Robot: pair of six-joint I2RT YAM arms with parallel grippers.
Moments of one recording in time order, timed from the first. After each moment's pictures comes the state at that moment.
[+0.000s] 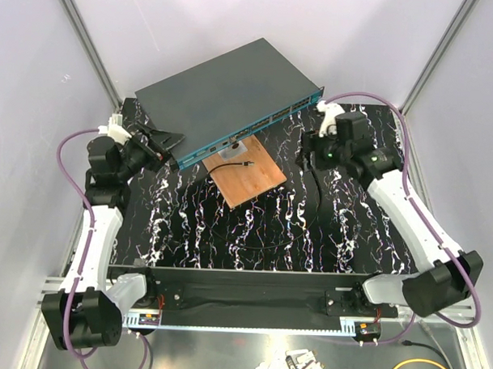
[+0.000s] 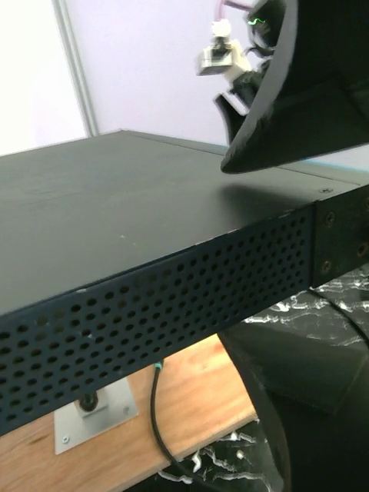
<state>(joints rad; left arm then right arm) 0.11 0.99 0.82 -0.01 0.60 -1.03 0.45 1.32 1.35 -0.64 -0.09 0.14</state>
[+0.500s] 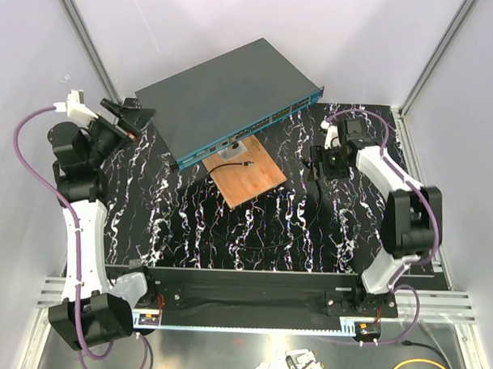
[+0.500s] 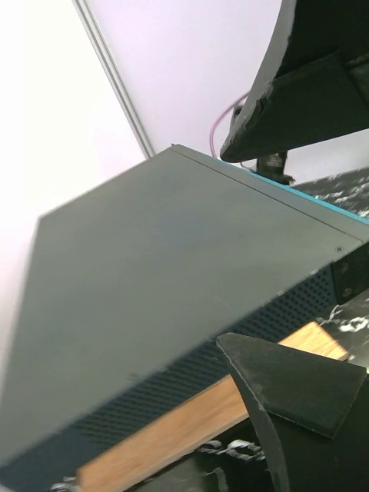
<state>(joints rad) 0.28 1.01 1.05 -0.08 0.66 -0.89 0.16 1.68 1.29 -0.65 -0.27 0.01</state>
